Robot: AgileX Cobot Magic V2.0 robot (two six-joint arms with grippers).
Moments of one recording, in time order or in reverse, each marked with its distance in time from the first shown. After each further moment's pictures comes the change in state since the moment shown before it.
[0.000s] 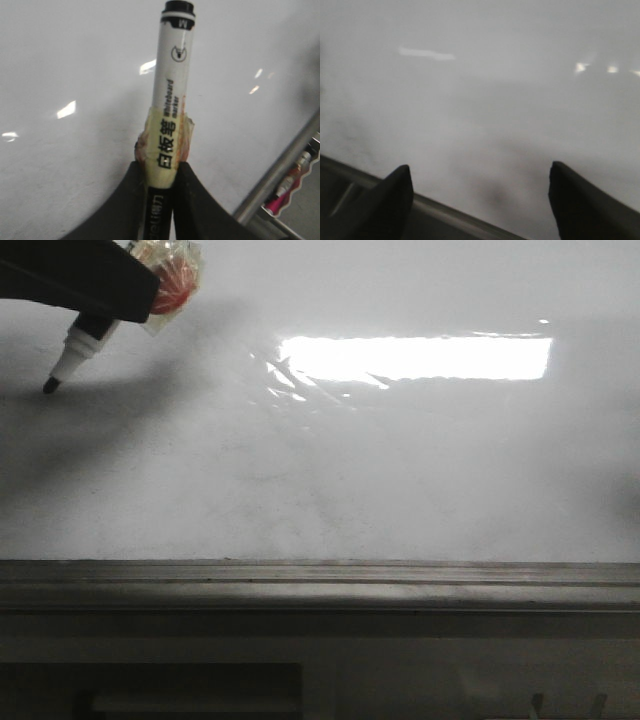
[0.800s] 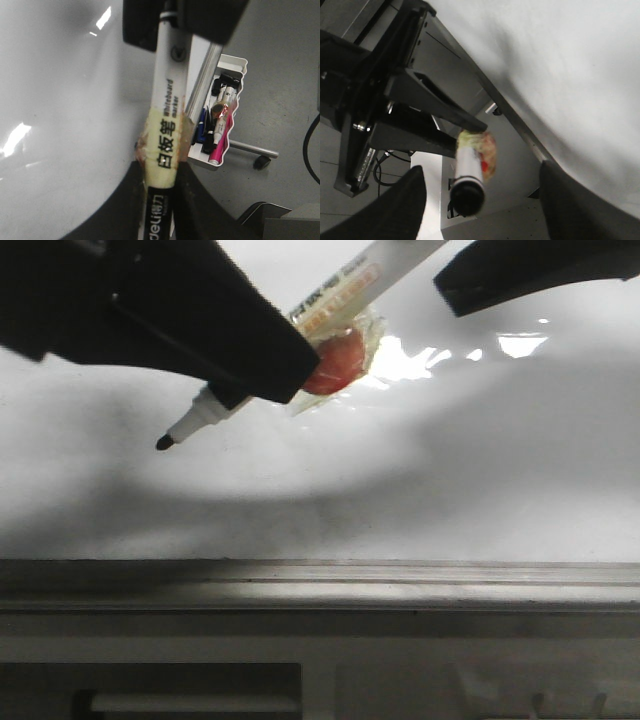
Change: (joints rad) left arm -0.248 0.149 -0.123 0.215 0.094 0.002; right arm 0.186 0.576 -0.355 0.367 0.451 -0.322
